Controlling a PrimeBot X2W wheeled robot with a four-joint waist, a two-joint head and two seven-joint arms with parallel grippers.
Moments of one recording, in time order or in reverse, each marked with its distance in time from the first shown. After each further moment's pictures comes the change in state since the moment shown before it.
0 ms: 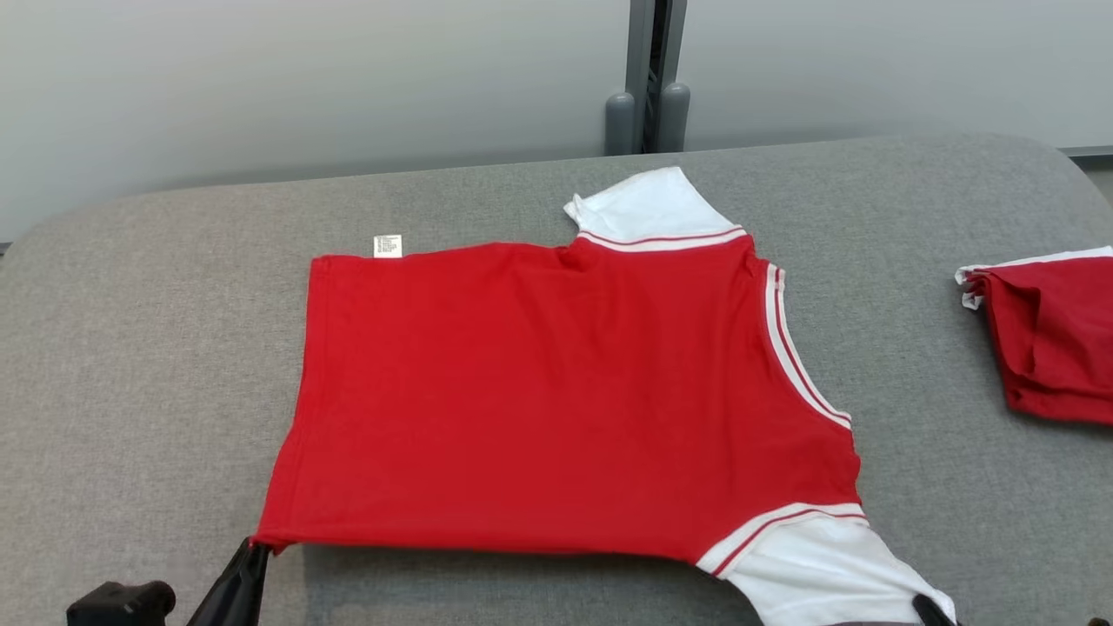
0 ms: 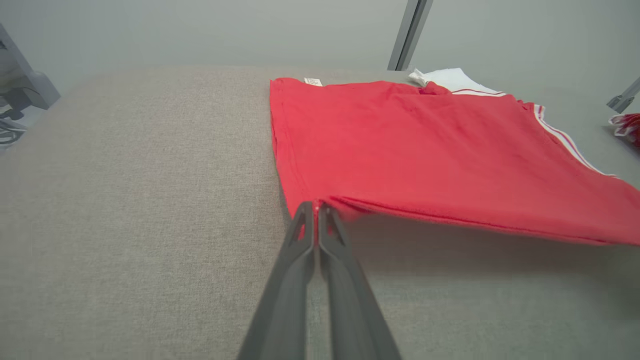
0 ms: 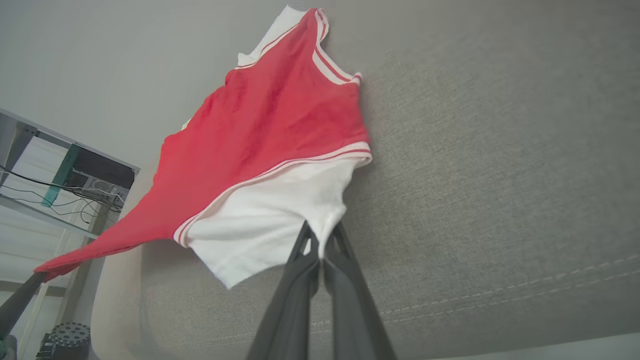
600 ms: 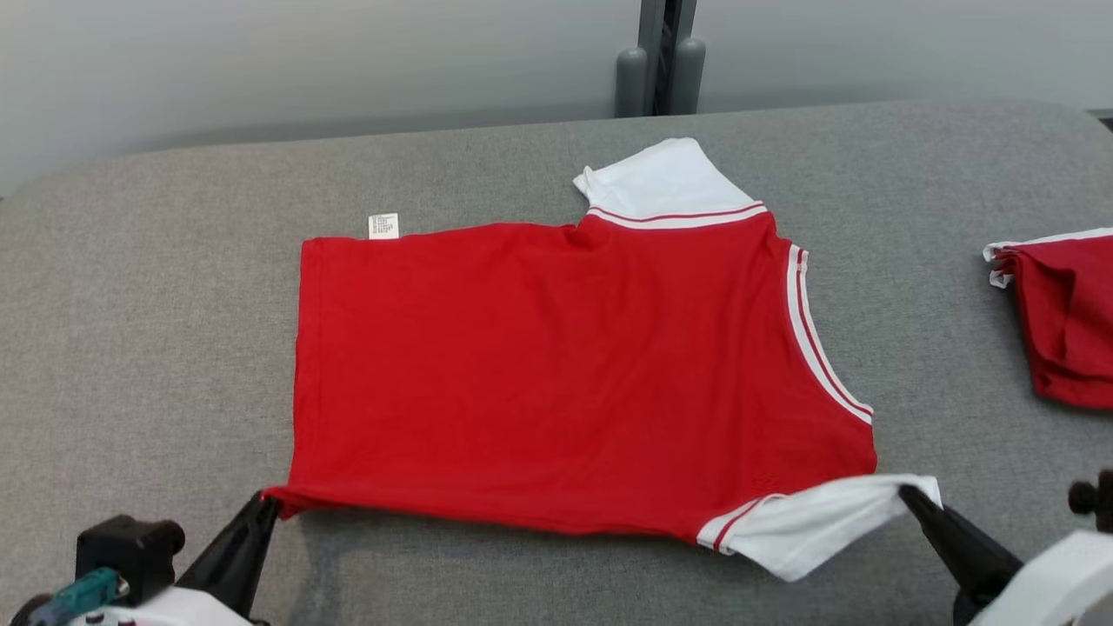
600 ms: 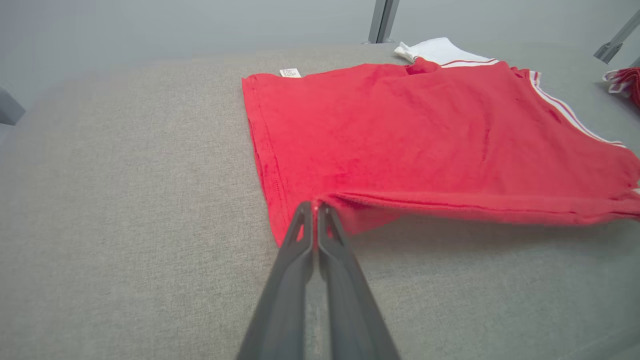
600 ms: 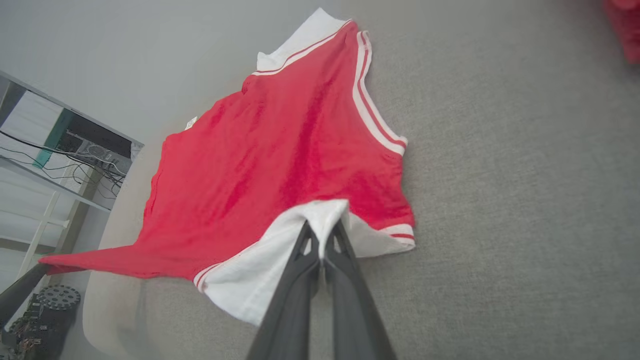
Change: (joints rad) left arm -0.058 0.089 -0.022 -0.087 0.010 -0.021 0.132; right arm -0.184 0.071 -0.114 -0.098 -0.102 0.000 0.304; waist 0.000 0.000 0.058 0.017
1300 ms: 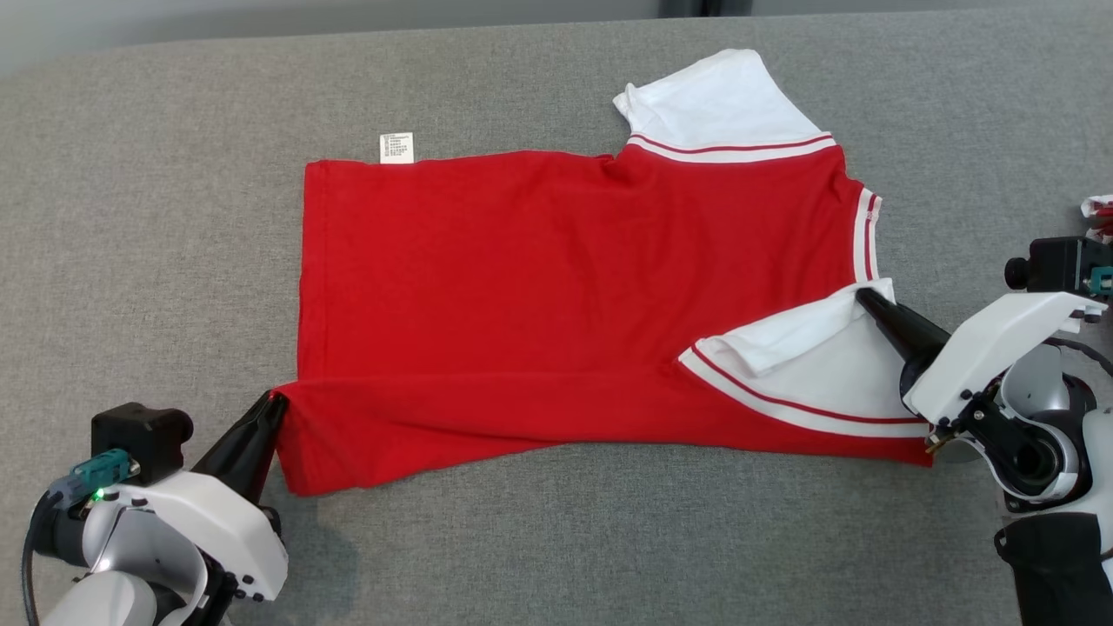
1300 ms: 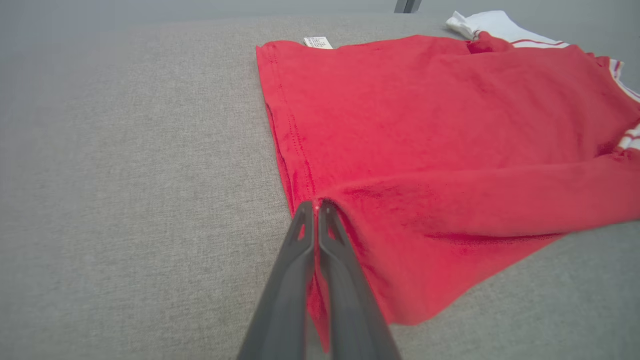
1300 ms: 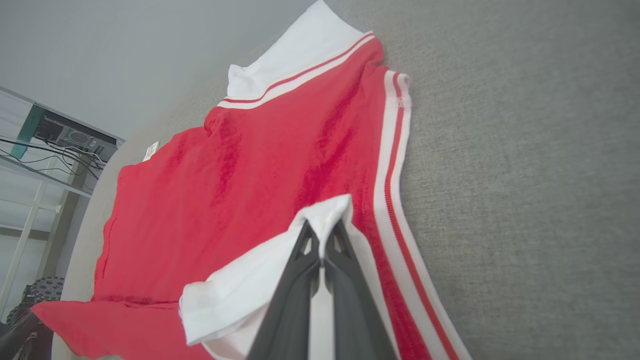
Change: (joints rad) left arm -0.308 -0.079 -0.045 0.309 -0.027 -0.178 -0.033; right arm -0.622 -0.050 0.095 0.531 -0.053 0.000 -0.007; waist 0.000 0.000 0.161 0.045
